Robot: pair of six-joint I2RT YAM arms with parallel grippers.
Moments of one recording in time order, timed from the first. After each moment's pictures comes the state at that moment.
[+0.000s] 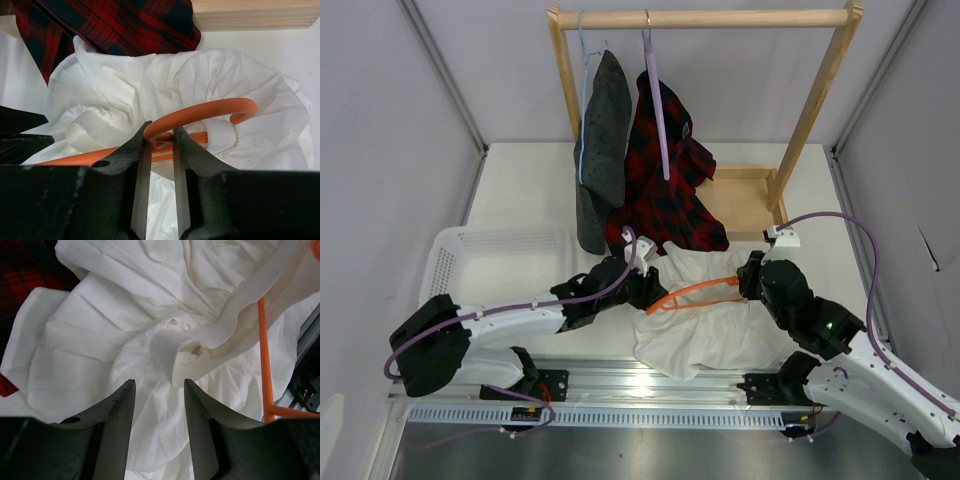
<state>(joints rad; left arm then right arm) -0.96 1.25 0.58 0.20 -0.04 -0.43 0.81 0.64 0.69 -0.57 0.52 0.52</state>
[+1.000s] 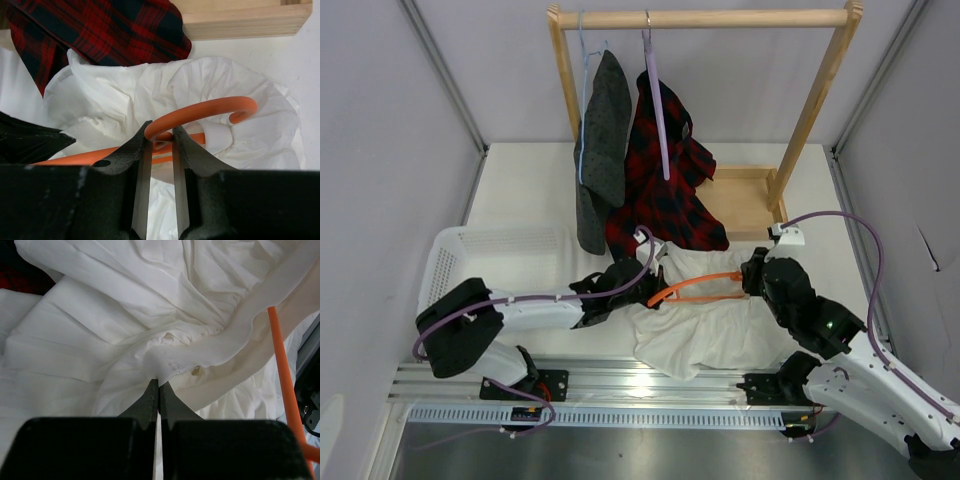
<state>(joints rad) -0.99 1.44 0.62 0.33 -0.03 -0.49 0.77 0.64 0.68 -0.54 0.54 0.50</state>
